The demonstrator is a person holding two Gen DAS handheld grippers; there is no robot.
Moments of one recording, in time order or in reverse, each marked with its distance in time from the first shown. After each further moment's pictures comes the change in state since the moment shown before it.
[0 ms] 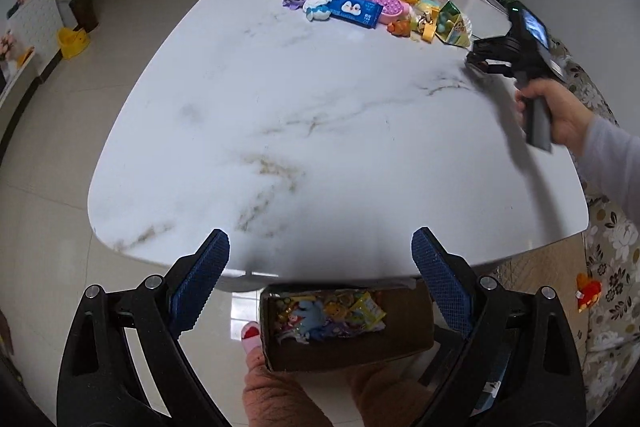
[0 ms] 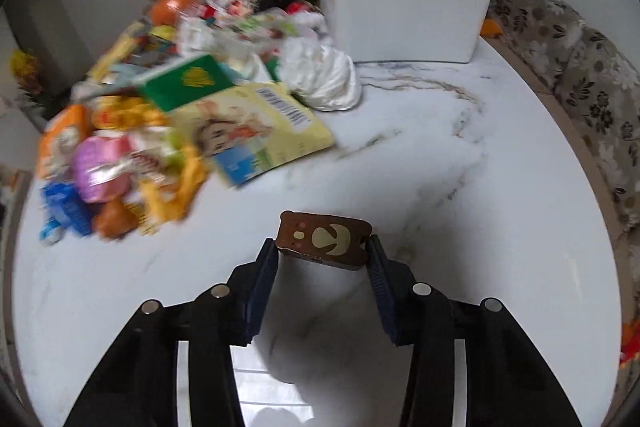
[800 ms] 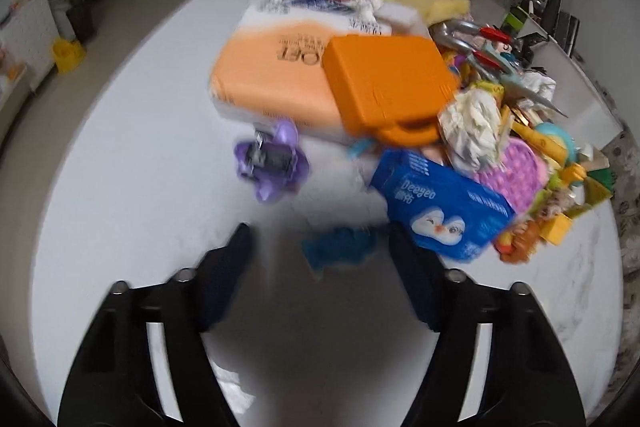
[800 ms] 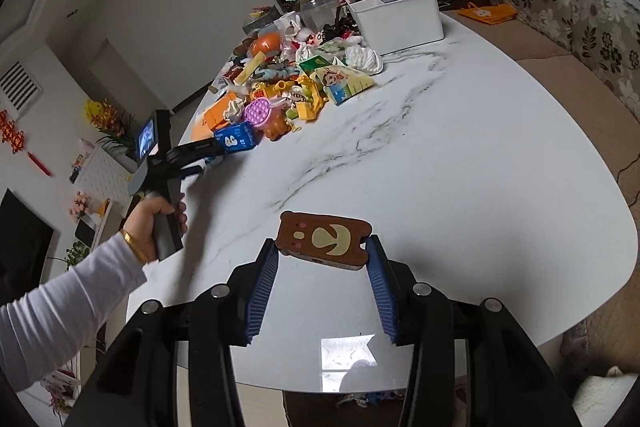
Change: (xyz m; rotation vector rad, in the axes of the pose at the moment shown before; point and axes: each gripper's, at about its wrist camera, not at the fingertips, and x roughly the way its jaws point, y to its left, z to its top) left arm 0.214 0.024 0.273 -0.052 -0.034 0.053; right arm -0.193 -0.009 -0.163 0.125 -0.107 0.305
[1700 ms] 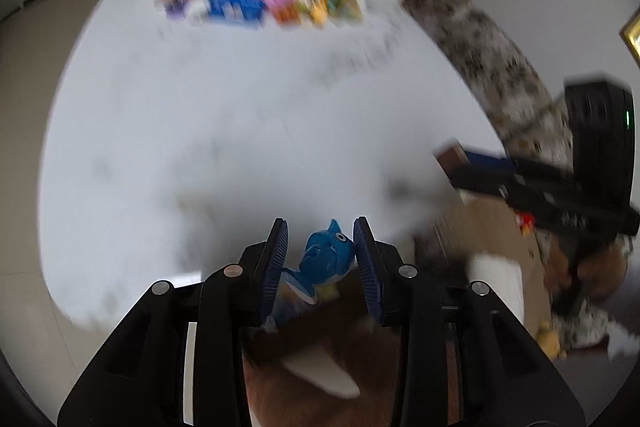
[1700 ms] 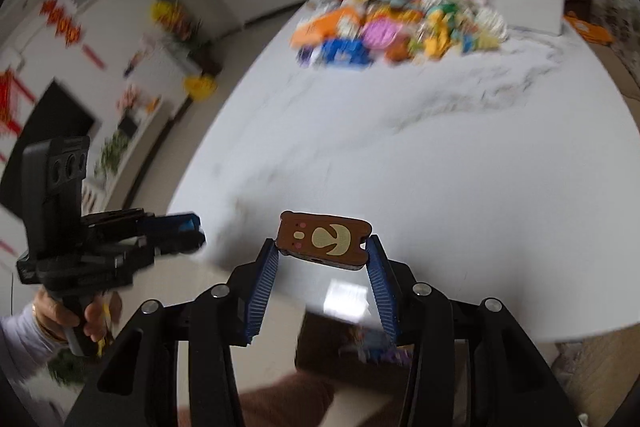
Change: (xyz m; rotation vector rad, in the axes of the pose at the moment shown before) left arm -0.233 0.004 -0.246 0.280 0.207 -0.408; right arm 0.009 0.084 -0.058 -0.302 0.266 0.160
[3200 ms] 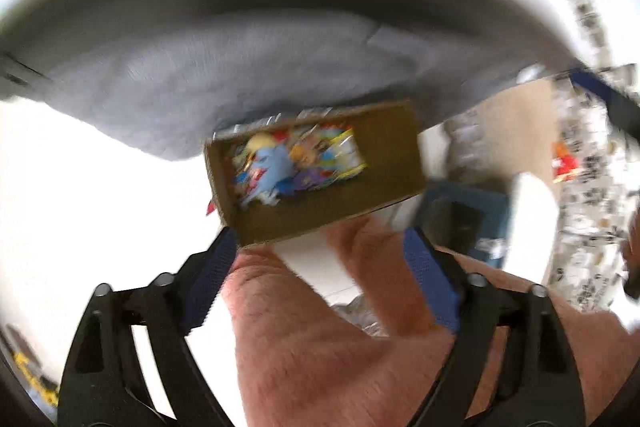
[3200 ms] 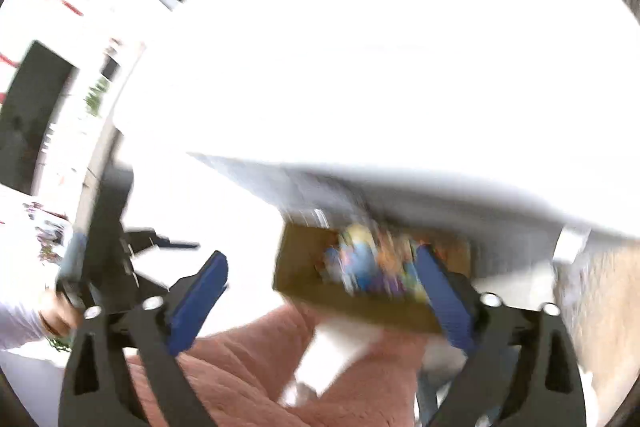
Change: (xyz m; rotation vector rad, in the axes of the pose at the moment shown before) left arm 0.107 0.020 -0.114 -0.183 0.341 0.088; right arm 0.040 -0.013 -0.060 -0.020 0.131 -0.017
